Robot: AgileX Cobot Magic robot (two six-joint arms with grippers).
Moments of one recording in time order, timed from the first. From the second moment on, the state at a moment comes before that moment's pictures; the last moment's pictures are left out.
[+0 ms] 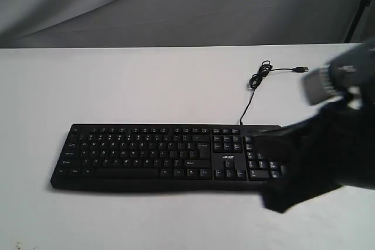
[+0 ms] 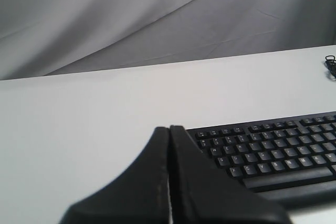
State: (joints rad) left arm -0.20 0.00 0.00 0.04 0.26 -0.02; right arm 0.73 0.96 -0.62 0.07 0.41 0.06
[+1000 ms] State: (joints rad) left arm -0.20 0.00 0.00 0.04 0.26 -0.02; right arm 0.95 2.25 -1.68 0.07 0.44 -0.11
